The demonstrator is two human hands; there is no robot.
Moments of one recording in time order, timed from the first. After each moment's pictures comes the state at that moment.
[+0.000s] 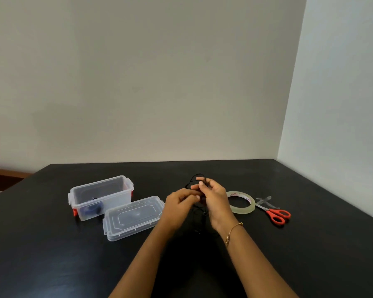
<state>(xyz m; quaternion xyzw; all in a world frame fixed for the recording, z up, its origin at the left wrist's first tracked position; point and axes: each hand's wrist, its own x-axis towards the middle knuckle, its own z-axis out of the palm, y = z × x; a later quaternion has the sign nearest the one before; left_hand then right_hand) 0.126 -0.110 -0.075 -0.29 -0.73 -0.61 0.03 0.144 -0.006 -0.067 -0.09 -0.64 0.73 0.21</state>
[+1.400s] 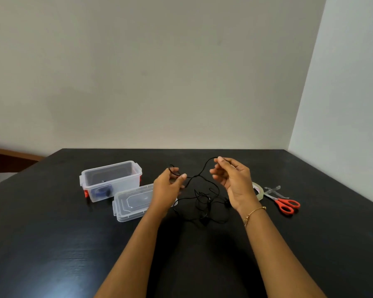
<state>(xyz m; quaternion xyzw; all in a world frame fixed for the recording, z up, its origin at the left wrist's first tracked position) 0.098 -0.132 -0.082 -0.14 -0.74 -0.65 0.07 0.156 0.019 -0.053 0.00 -0.56 0.79 0.25</state>
